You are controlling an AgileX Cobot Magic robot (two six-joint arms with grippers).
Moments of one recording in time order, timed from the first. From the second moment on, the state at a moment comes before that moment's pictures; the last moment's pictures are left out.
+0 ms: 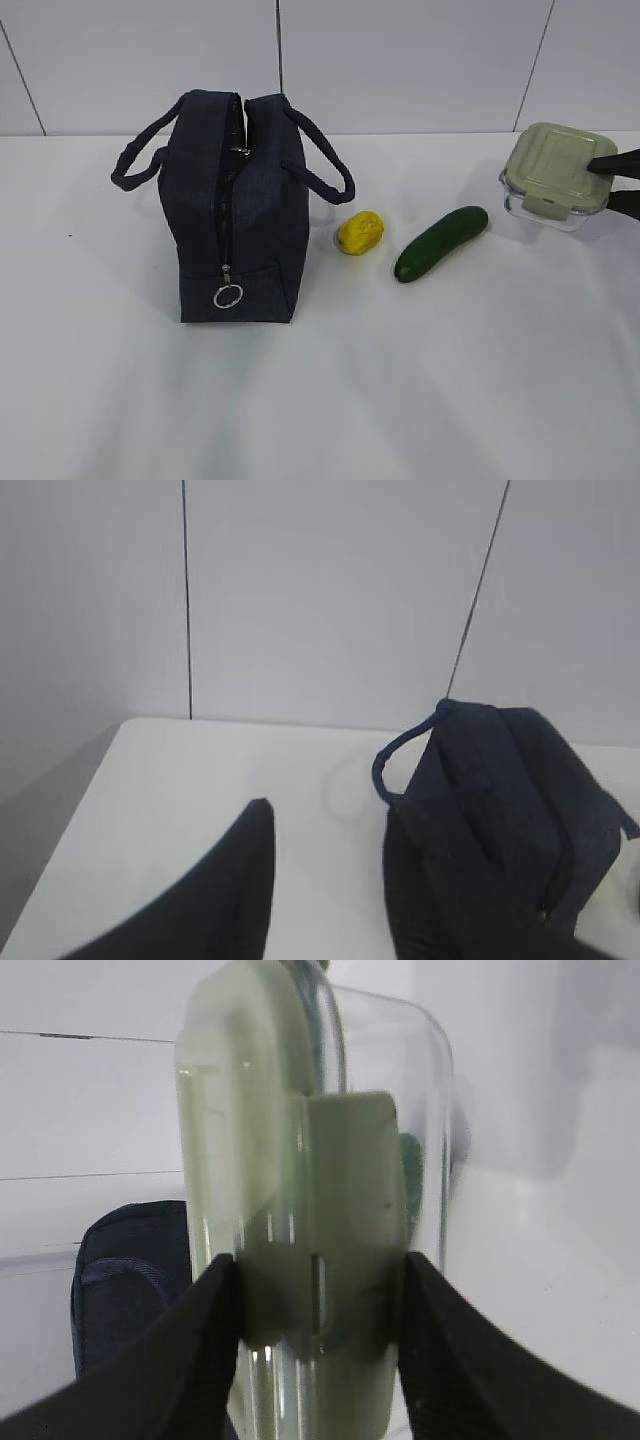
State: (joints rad) left arm -0.02 0.26 -0.62 -0.14 0.60 -0.06; right arm -0.50 2.05 -1.20 1.50 1.12 -0.93
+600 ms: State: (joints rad) left arm -0.02 0.69 -0.80 -0.34 0.82 0.05; right arm -0.48 2.04 -1.20 1.50 1.12 -0.91
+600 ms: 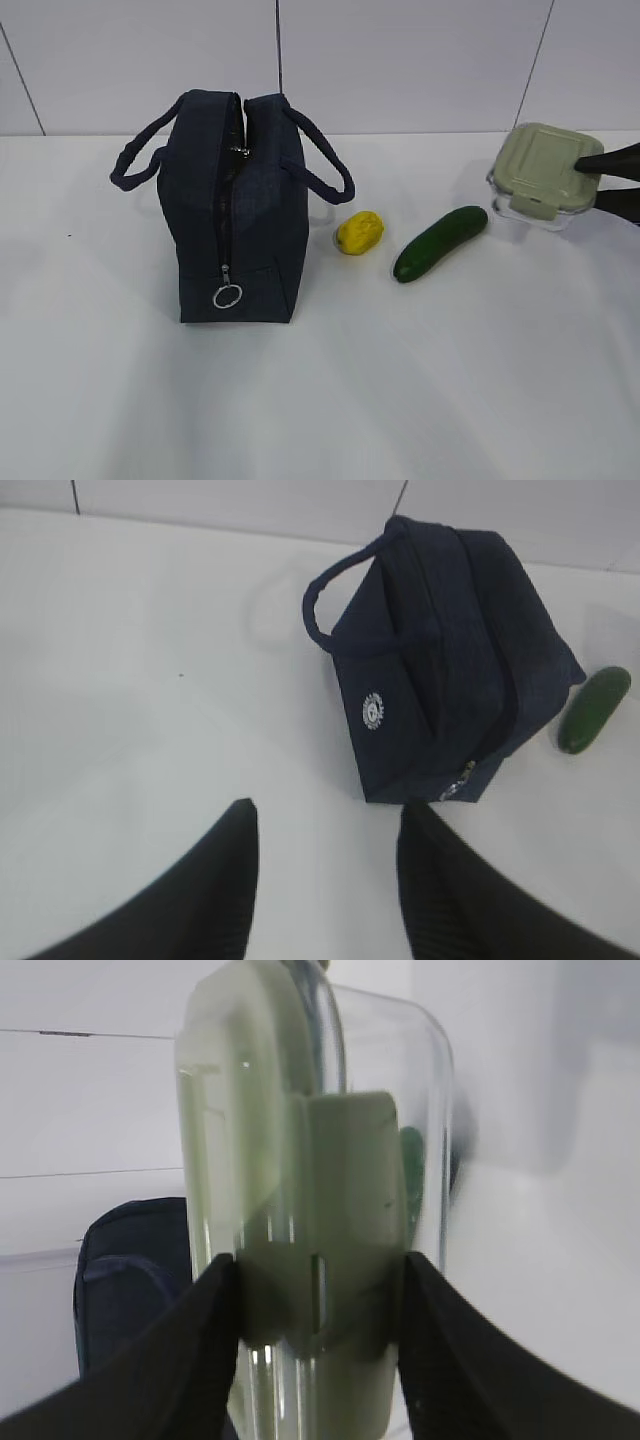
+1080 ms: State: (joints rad) left arm -0.02 1.02 -0.96 -0.55 0.87 0.16; right arm -0.42 2.04 -1.20 1.50 1.12 -0.90
